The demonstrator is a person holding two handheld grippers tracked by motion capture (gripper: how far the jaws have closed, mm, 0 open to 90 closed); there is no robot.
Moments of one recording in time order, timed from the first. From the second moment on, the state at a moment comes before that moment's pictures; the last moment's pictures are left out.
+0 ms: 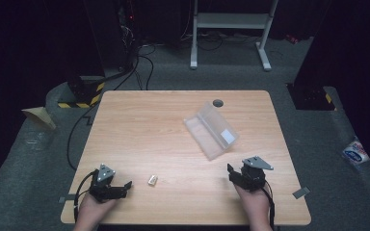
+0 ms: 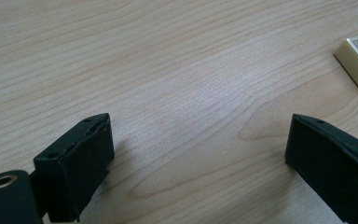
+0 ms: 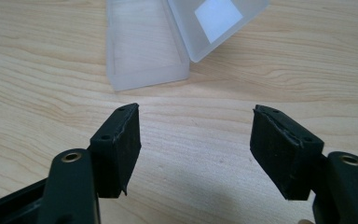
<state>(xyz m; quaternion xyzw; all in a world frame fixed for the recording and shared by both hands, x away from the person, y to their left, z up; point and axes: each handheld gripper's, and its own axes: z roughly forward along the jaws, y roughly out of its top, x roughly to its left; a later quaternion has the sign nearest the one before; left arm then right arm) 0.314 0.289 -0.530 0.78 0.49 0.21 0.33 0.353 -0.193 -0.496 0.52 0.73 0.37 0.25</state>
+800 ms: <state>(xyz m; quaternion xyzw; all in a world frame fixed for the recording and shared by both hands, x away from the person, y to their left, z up) 0.316 0.289 -0.530 0.78 0.49 0.21 0.33 0.395 -0.146 -0.481 0.53 0.71 0.38 0.26</state>
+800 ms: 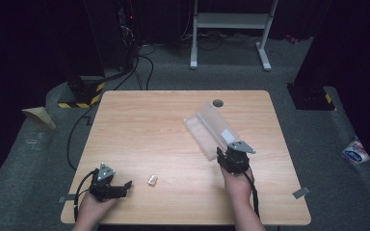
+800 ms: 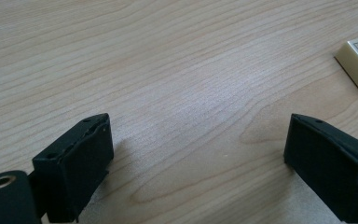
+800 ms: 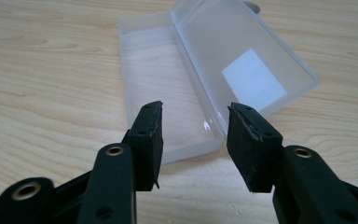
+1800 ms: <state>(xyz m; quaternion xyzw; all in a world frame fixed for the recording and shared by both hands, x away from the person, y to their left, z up) 0.317 0.289 -0.530 0.78 0.49 0.21 0.33 0.414 -0.116 -0.509 0.52 0.75 0.34 0.24</state>
